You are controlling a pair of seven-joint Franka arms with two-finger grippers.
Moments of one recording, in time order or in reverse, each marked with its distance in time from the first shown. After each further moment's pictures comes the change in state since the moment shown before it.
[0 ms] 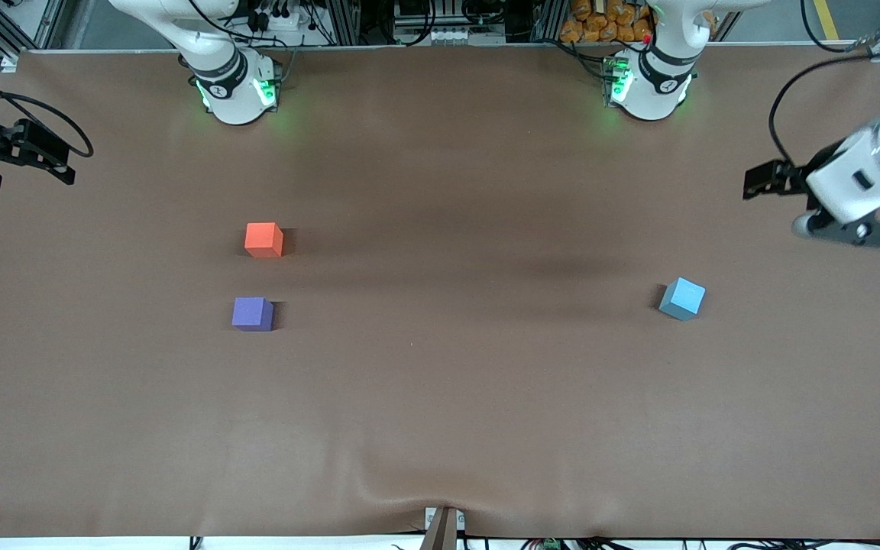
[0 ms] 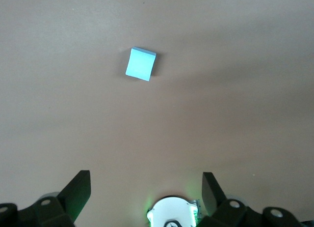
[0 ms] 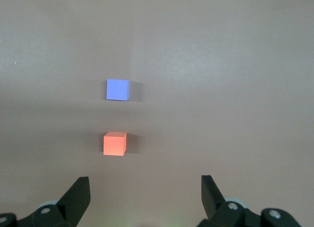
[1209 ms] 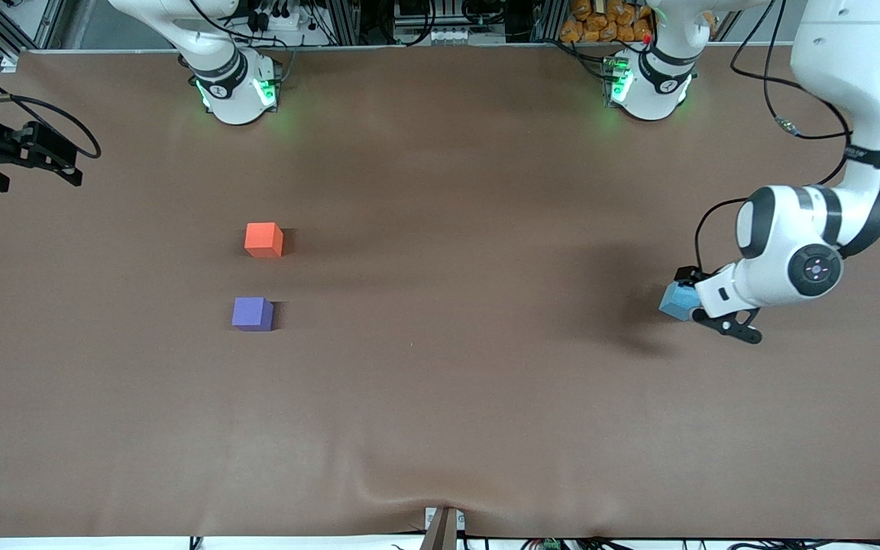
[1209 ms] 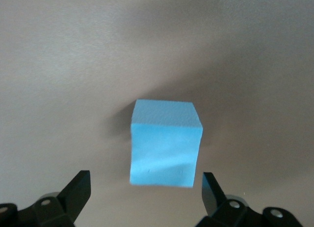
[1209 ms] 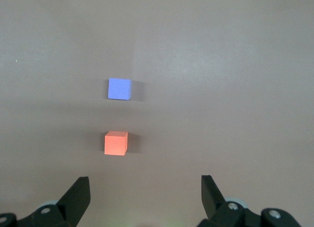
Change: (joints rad) left arm 0.034 0.353 -0.005 -0.344 0.102 0.716 0.166; right arm 0.007 0.000 0.000 -0.011 0.000 0.007 0.000
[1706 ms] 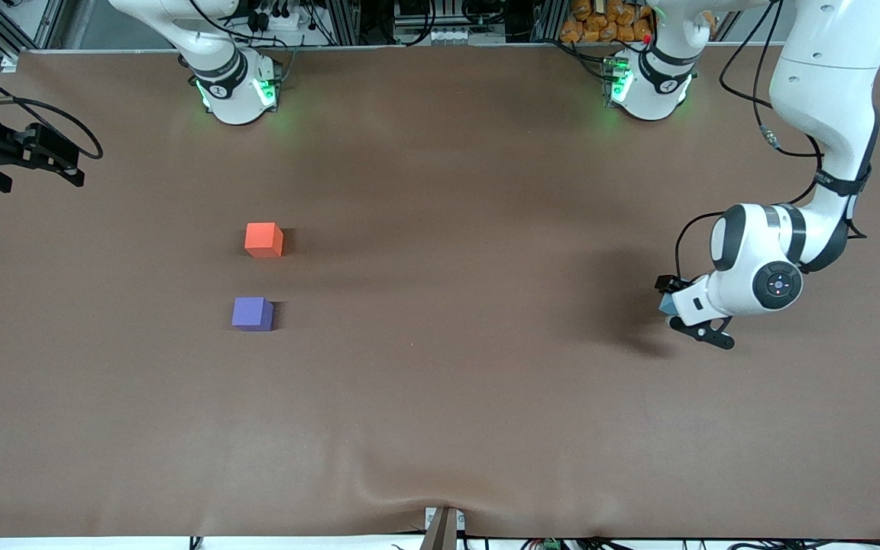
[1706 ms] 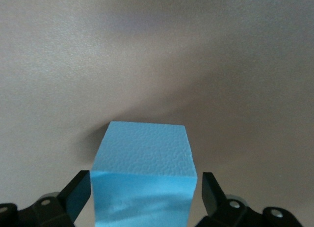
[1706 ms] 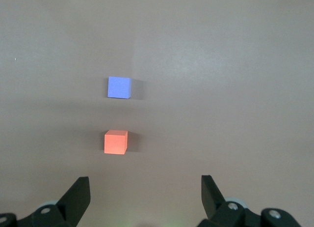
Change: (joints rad) left arm -0.017 0.091 -0.001 0.004 0.000 0.064 -0.034; right arm 0.000 0.000 0.000 -0.009 0.000 0.001 0.000
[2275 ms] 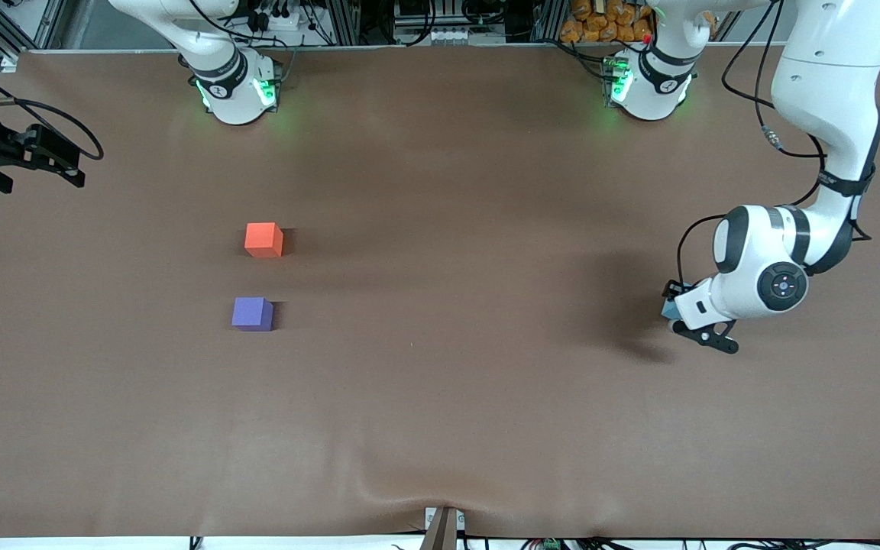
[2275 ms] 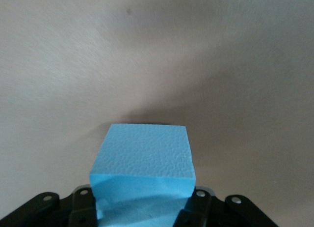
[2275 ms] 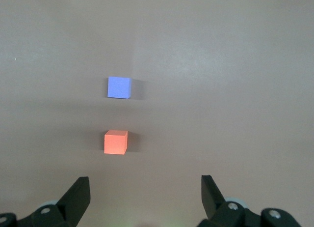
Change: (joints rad) left arm 0.000 -0.029 -0.002 0.044 0.000 -0.020 -0.003; right arm 0.000 0.000 0.000 -0.002 0.000 0.003 0.000
